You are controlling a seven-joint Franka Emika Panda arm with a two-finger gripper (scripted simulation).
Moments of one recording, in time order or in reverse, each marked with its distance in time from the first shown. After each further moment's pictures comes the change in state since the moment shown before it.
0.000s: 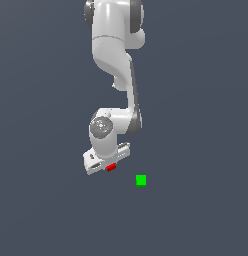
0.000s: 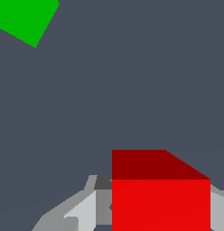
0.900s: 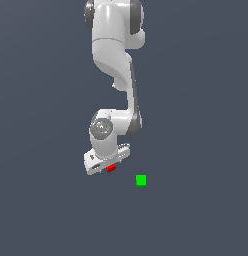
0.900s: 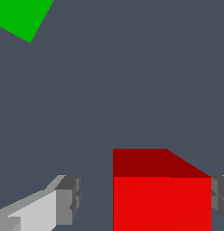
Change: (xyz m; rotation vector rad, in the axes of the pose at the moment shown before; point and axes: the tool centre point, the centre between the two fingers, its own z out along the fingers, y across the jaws) arm 0.000 0.000 0.006 0.000 0.000 0.000
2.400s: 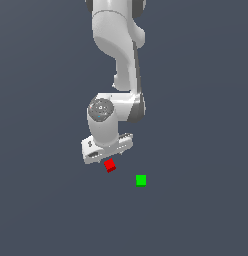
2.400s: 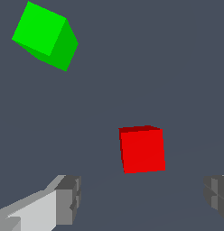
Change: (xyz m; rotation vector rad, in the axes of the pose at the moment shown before) arm -0.009 -0.011 -0.065 0.001 -0.004 0.086
